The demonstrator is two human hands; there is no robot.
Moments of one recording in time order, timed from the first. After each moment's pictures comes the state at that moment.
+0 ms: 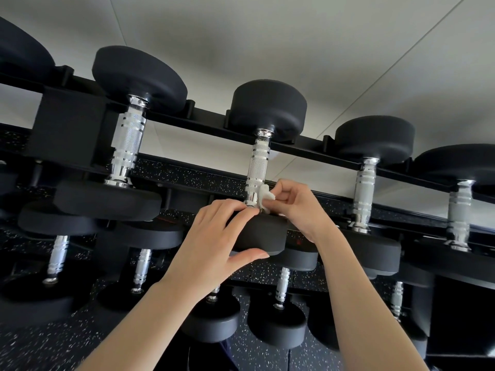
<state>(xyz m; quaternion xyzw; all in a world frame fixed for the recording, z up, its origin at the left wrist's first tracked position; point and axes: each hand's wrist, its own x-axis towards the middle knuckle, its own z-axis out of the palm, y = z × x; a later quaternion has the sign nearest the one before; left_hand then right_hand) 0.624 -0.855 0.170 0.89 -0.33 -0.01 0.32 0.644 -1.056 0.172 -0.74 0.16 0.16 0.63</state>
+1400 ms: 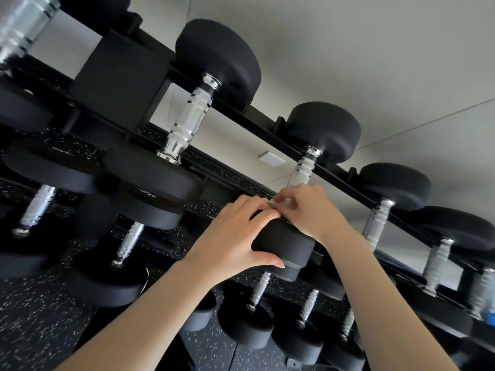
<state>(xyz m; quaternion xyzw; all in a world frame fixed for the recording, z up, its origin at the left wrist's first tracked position) 0.641 -0.832 0.145 0.84 -0.31 -0.03 0.45 0.686 -0.996 0.215 -0.97 0.01 0.25 0.07</state>
